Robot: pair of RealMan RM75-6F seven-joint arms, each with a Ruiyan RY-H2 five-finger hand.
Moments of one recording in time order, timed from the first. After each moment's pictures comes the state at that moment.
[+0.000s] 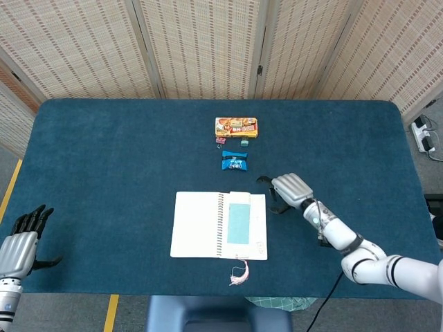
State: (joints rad) left arm -0.15 -1.09 -0.05 -1.67 1.31 1.29 0.09; right arm 0.88 -1.33 0.05 -1.40 -1.19 0.69 0.12
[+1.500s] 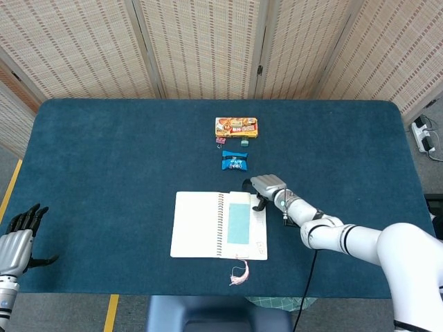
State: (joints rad) left arm -0.16 -1.08 -0.06 -1.68 1.27 1.27 0.06; right arm 1.22 -1.45 -0.04 -1.26 -0.61 0.35 -0.04
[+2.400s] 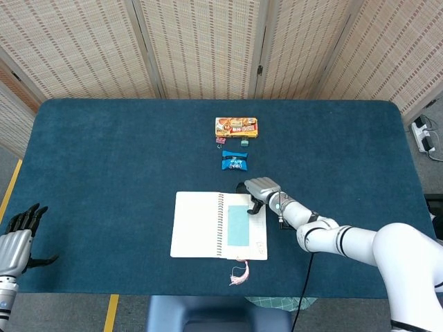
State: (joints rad) left arm -0.16 -1.07 -0.06 -1.68 1.28 1.28 0.05; right arm 1.23 -1.46 -0.04 -1.26 -0.66 0.37 -0.01
